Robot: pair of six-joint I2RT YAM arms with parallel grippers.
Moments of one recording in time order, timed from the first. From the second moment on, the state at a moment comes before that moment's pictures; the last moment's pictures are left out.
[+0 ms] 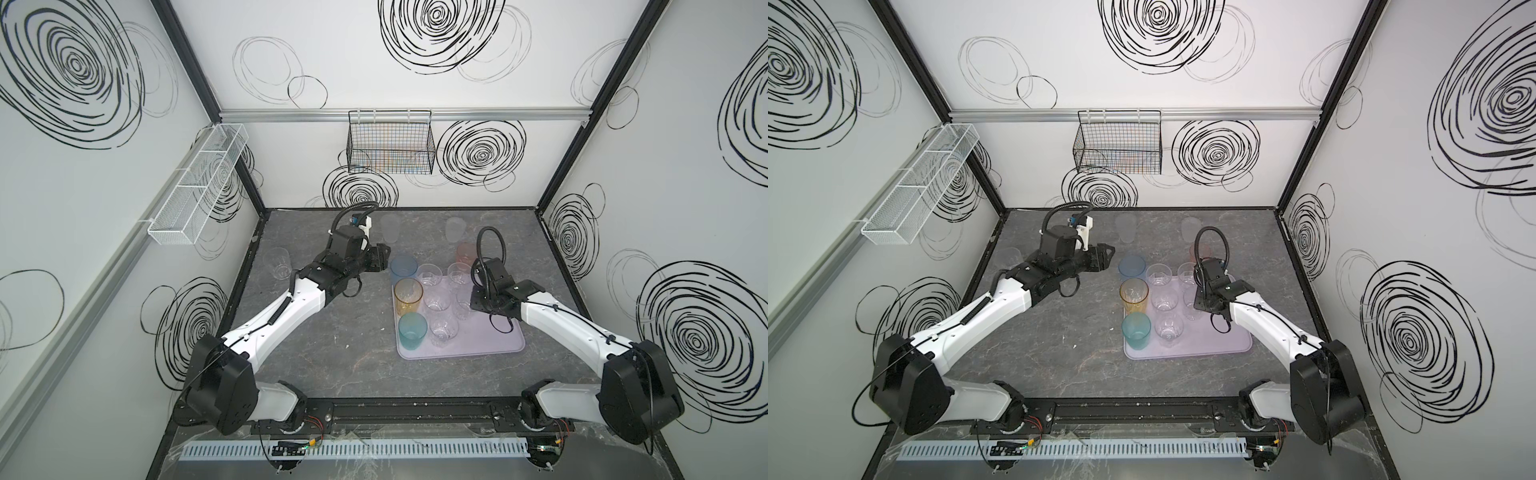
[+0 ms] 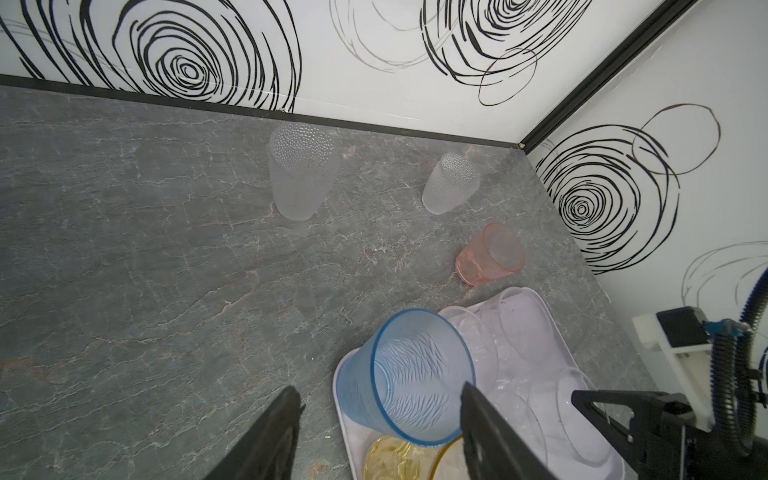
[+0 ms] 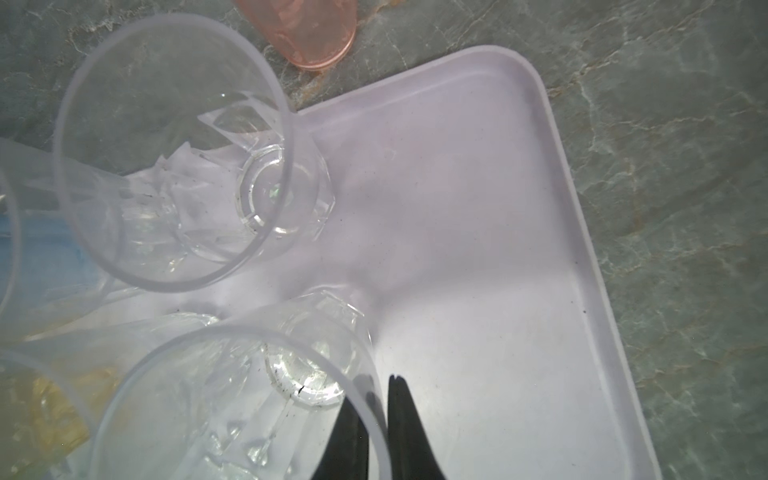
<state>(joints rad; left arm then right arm) -0.47 1.38 1.09 -0.24 0.05 -0.46 0.40 1.30 0.81 -0.63 0.19 0.63</state>
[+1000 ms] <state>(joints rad) 0.22 1.43 1.07 -0.33 -0.07 -0.34 0.39 1.37 1.07 -0.45 -0.03 0.52</state>
